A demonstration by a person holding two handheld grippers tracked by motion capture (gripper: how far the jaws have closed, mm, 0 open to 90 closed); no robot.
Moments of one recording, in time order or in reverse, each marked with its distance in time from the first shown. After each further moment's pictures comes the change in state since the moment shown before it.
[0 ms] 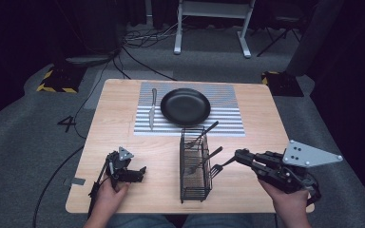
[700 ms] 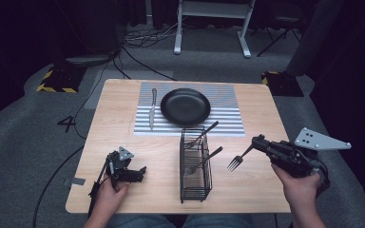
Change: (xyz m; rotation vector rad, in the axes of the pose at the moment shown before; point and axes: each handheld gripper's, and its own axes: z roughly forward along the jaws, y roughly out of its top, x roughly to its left) left arm 0.000 0.000 0.000 0.001 0.001 0.002; right arm -0.054 -0.020 -0.009 0.051 -0.147 0.089
